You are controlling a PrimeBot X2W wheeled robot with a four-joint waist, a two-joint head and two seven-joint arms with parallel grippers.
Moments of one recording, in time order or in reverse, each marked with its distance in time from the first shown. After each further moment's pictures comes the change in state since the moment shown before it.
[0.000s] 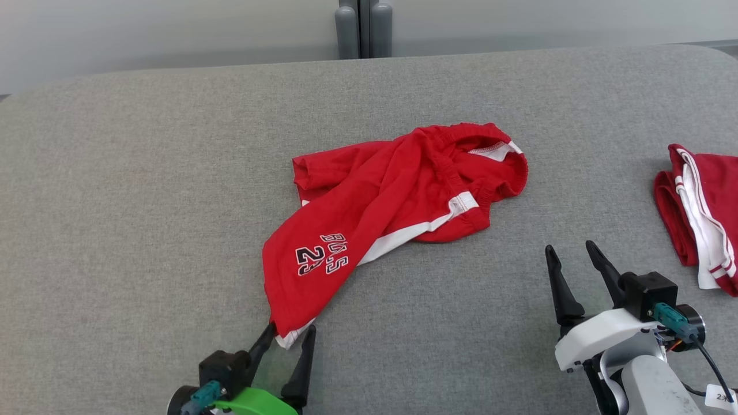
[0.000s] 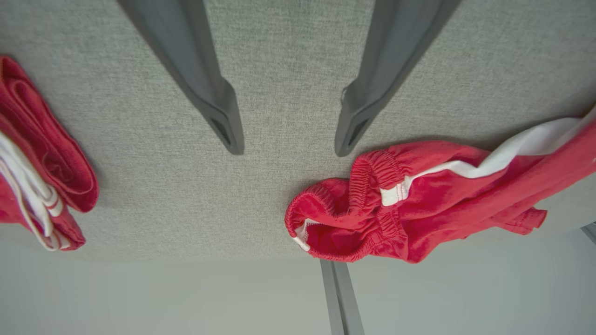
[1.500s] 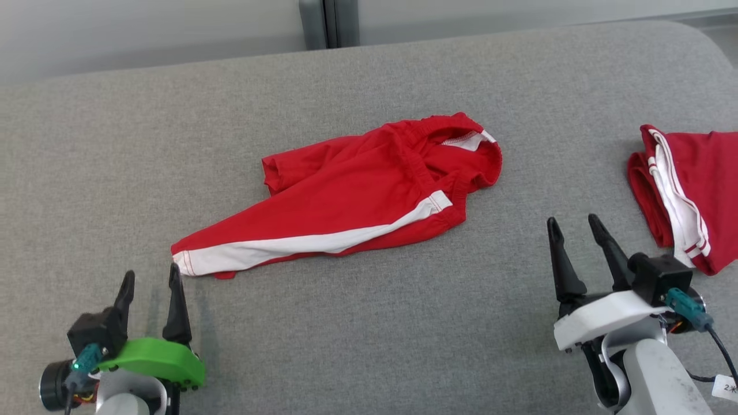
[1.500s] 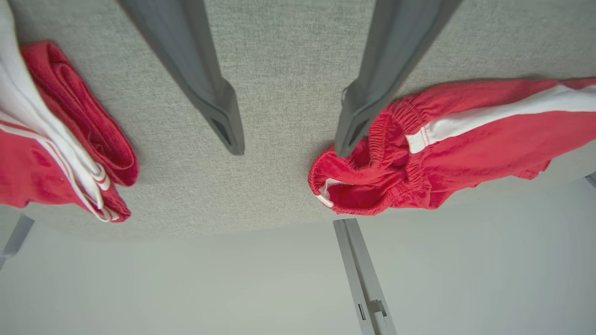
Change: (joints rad) left arm -0.108 -0.011 0.474 0.016 0.197 0.008 0.000; right arm -0.029 -0.001 0.021 -0.082 0.081 0.000 0.000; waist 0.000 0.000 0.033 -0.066
